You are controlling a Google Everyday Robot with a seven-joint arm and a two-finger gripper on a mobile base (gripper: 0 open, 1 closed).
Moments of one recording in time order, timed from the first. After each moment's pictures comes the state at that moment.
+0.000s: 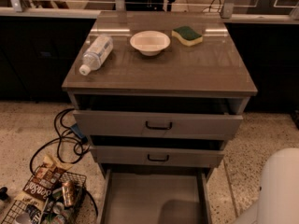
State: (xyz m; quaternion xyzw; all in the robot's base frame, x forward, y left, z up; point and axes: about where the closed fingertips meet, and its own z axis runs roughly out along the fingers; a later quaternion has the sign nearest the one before) arm 0.191 -0.066 0.245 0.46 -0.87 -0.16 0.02
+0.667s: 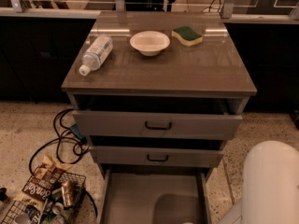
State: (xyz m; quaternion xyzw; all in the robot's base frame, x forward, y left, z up) arm 0.201 -0.061 0.230 0.51 -0.85 -0.16 0.02
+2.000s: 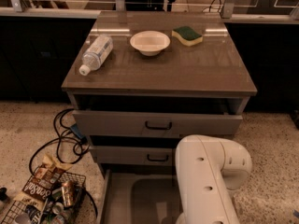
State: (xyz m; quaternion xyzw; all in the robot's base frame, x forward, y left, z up) arm 0.239 -0.054 0.134 0.55 -0.79 -0.26 0.01
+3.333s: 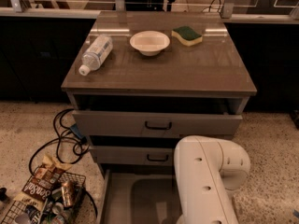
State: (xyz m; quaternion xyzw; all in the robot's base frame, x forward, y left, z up) arm 0.231 -0.050 0.132 0.55 -0.79 -0.27 0.01
